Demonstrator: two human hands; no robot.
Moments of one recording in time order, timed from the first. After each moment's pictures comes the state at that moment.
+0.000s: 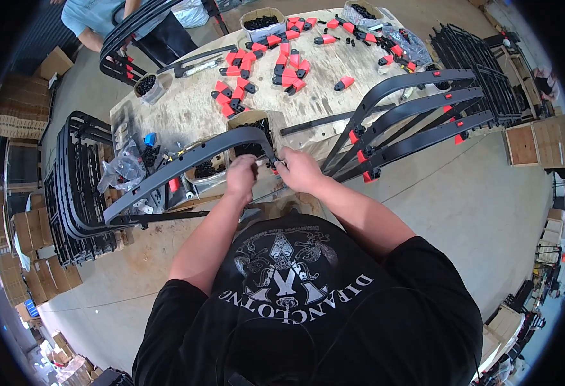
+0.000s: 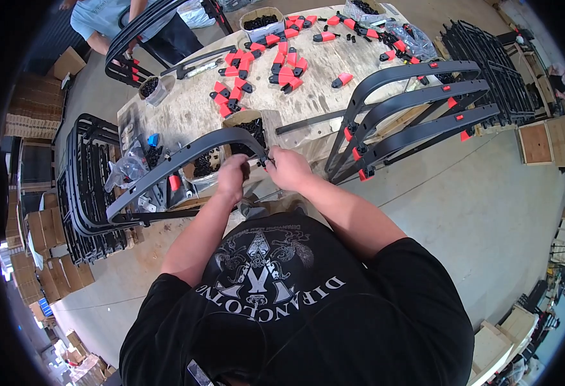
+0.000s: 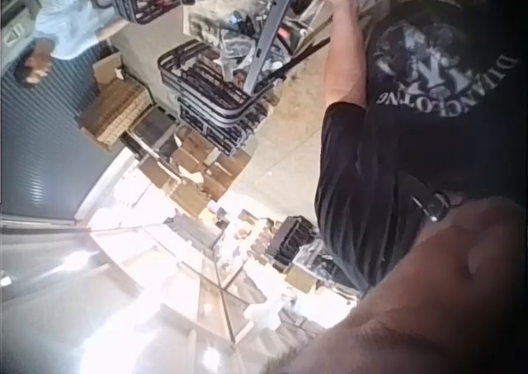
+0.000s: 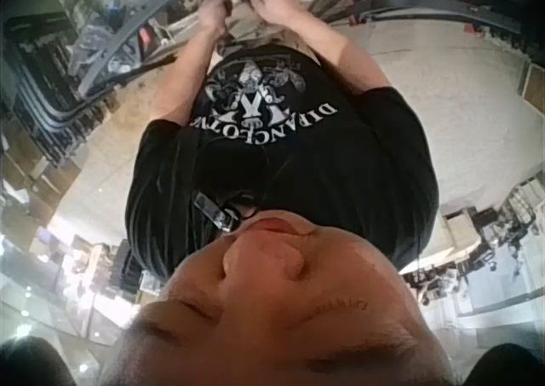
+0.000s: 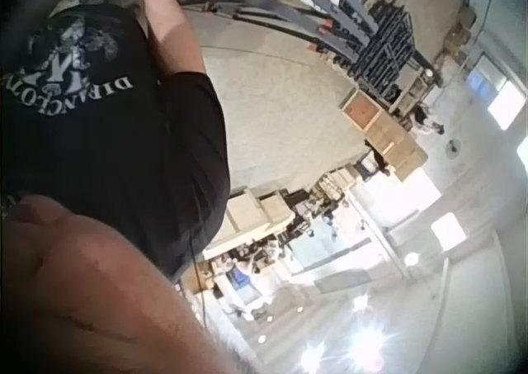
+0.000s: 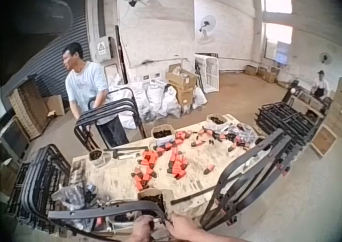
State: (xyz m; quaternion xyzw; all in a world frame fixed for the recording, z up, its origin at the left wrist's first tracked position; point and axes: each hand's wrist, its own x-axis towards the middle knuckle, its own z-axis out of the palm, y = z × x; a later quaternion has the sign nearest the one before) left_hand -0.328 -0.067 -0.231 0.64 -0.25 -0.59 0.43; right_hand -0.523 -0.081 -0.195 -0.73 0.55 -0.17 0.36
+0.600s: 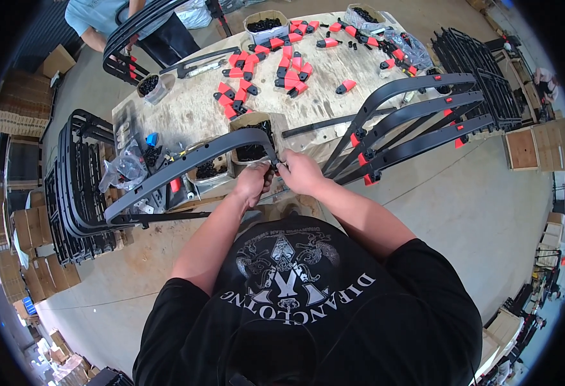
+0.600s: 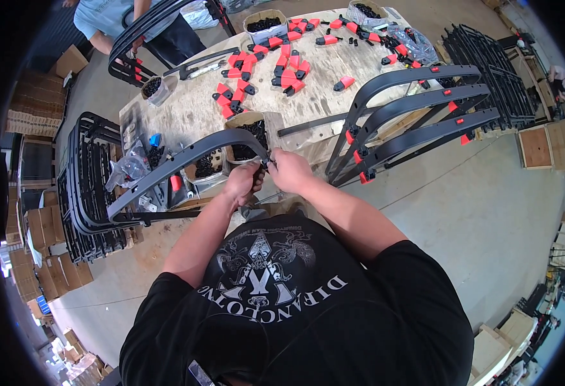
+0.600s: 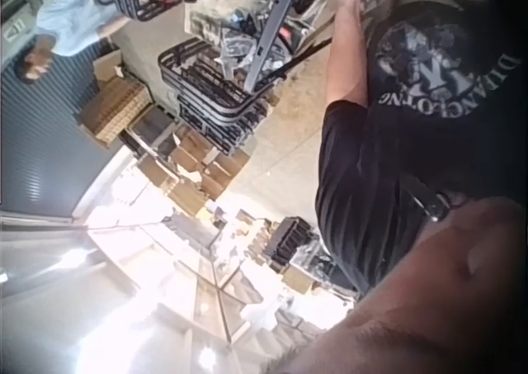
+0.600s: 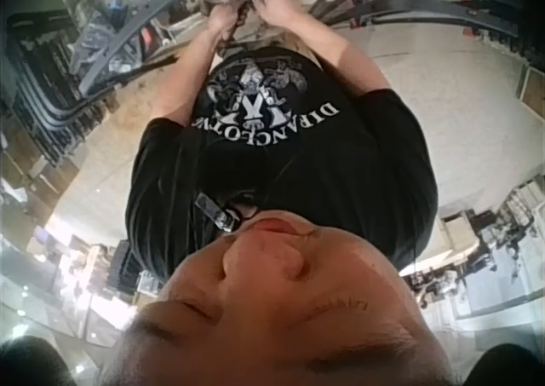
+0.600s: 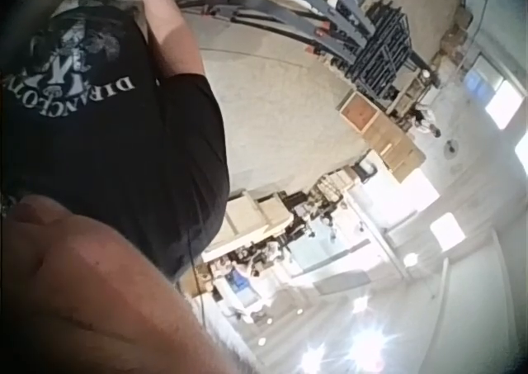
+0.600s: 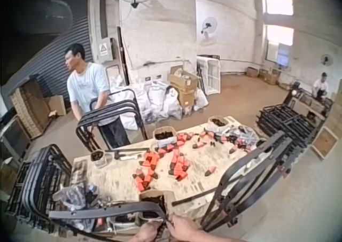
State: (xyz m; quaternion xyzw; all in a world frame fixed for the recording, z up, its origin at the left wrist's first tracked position) left_hand -0.338 -0.065 -0.235 0.56 -0.20 -0.74 0.30; right_hand -0.522 -0.081 -0.198 -0.74 0.55 -0.17 0.35
